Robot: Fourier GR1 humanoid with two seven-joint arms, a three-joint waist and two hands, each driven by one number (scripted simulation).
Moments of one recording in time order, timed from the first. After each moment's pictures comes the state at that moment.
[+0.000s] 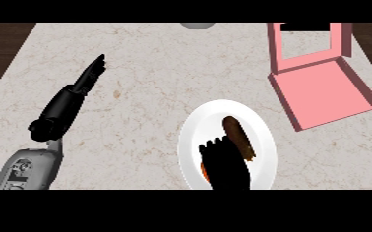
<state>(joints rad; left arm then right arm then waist) -0.21 0.30 -0.04 -1.51 -0.09 -0.17 -0.09 -0.21 -0.16 0.80 -1.65 1.10 0.48 0.63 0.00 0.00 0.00</state>
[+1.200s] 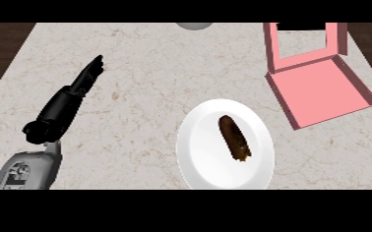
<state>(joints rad) -0.20 0.27 -0.01 -1.55 -0.10 -0.19 -0.07 -0.15 -0.63 1.02 -2.13 1.02 0.13 -0.26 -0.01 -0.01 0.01</state>
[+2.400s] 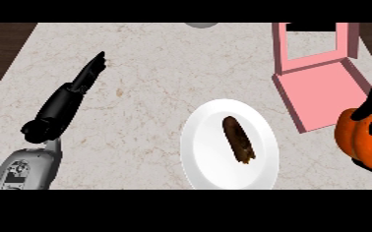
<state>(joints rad) -0.22 0.27 -0.01 -1.57 -0.10 -0.21 -0.06 -0.13 -1.01 0.05 -1.87 0.00 0.12 -0.50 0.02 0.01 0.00</state>
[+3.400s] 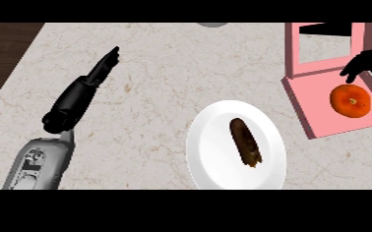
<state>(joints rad) -0.29 0.24 -0.04 -1.51 -0.13 -0.22 -0.07 -0.65 -1.03 0.38 -1.02 0.53 0.34 -0.84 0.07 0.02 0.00</state>
